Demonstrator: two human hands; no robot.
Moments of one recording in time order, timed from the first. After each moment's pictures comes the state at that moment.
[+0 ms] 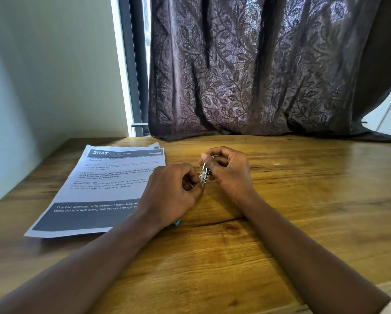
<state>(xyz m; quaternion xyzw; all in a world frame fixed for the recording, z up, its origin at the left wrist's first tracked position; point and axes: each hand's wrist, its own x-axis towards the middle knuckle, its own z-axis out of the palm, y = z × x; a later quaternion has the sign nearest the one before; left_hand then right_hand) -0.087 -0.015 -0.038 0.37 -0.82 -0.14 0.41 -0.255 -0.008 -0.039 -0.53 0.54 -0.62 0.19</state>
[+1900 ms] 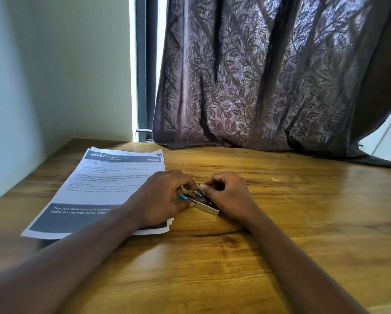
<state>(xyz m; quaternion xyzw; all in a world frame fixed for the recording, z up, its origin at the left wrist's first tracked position) -0.058 -0.048 -0.037 0.29 -0.90 -0.12 0.30 -0.259 0.005 -0.037 -0.63 0.66 -0.40 0.14</state>
